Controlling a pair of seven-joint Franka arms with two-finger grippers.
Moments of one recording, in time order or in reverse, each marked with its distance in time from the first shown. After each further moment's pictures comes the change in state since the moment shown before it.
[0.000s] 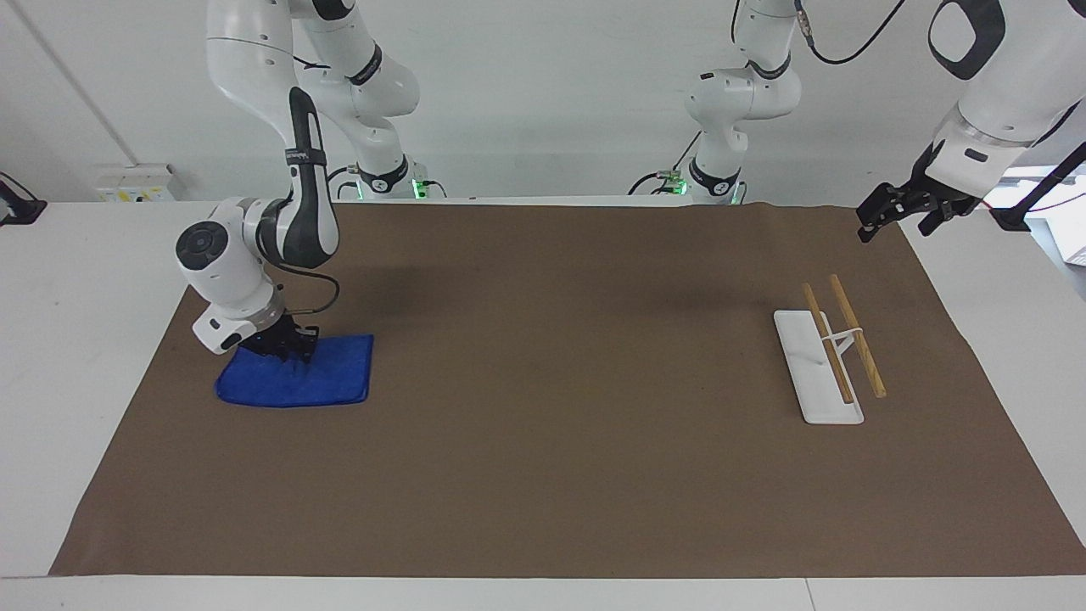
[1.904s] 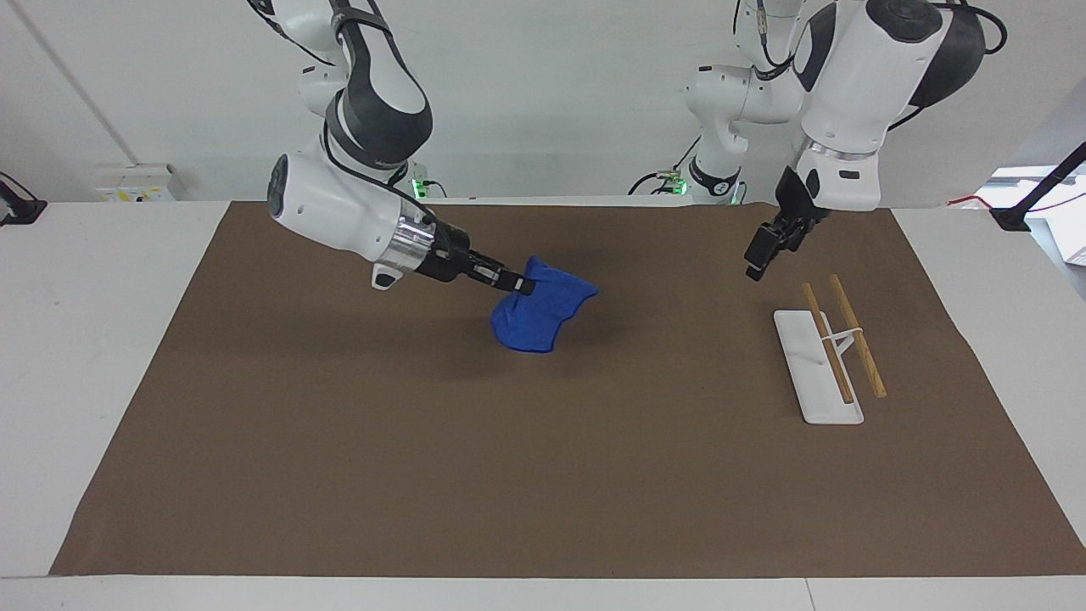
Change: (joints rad) left arm -0.344 0.013 -0.006 -0.116 -0.045 0.300 -1.041; right arm 0.227 -0.040 0.298 0.399 1.009 -0.268 1.072
